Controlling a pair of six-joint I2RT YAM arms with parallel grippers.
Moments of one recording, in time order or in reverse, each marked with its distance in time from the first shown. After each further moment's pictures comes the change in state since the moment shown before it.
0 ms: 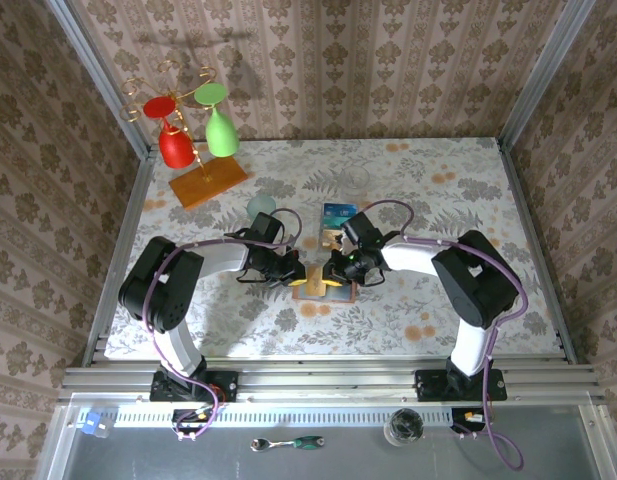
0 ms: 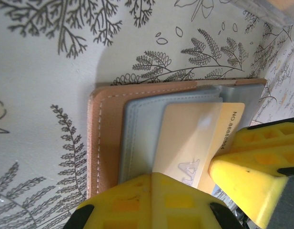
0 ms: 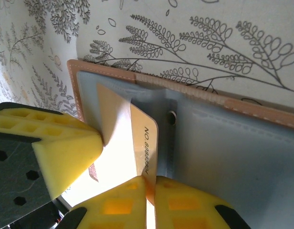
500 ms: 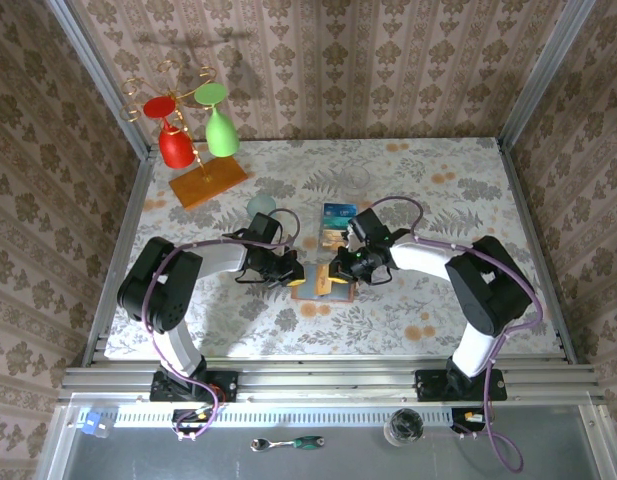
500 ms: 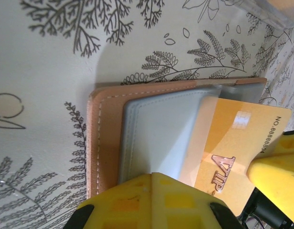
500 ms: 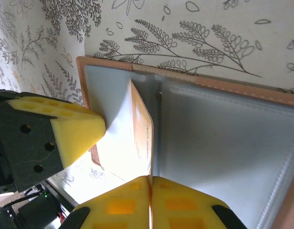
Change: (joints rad) left arm 0.013 -0.006 -0.011 0.004 0.004 0.000; right arm -0.031 -0.079 -0.016 -0.069 0.008 -0.036
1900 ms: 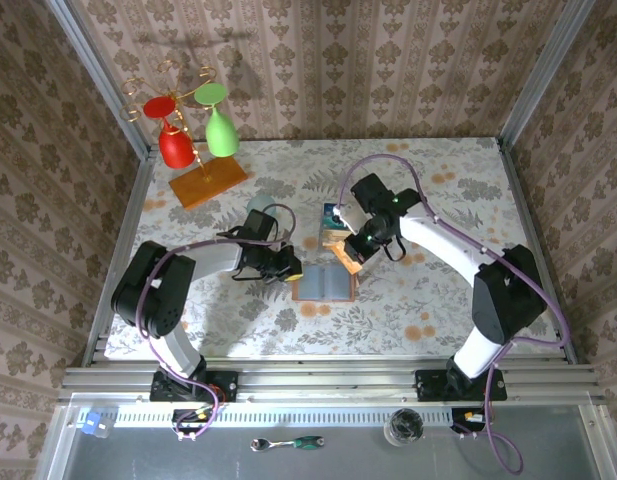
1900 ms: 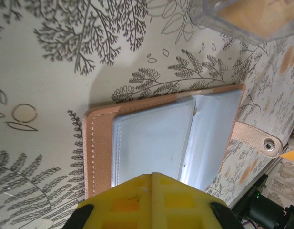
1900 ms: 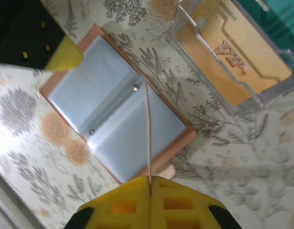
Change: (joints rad) left arm 0.024 -0.047 -0.002 0.005 -0.005 -0.001; right arm -0.024 -0.054 0.399 -0.620 0.285 -0.985
